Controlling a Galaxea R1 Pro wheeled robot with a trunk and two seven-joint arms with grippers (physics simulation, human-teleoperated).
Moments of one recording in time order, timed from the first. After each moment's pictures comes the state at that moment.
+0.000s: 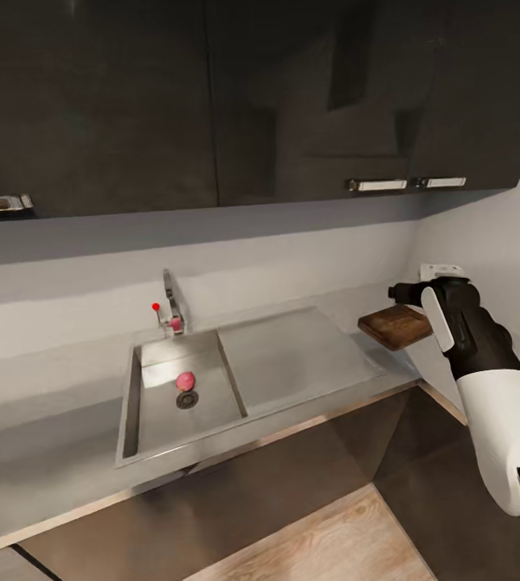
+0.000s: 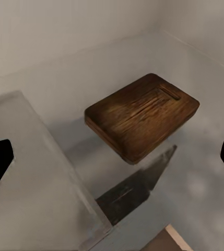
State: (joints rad) left arm -0.01 0.01 0.00 -0.28 0.01 -0.26 -0.01; right arm -1.11 -0.23 0.05 -1.02 -0.21 0.85 -0.21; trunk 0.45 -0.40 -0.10
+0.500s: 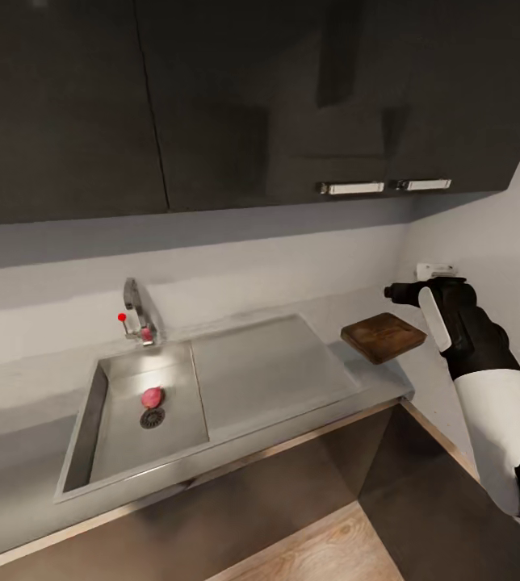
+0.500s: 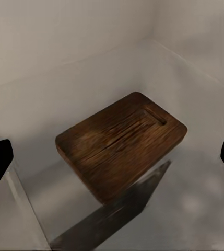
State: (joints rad) left arm -0.01 0.01 0.00 -0.27 0.01 -0.26 -0.01; right arm -1.11 -0.22 0.05 -1.02 -0.21 0.85 -0.21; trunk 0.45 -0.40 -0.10
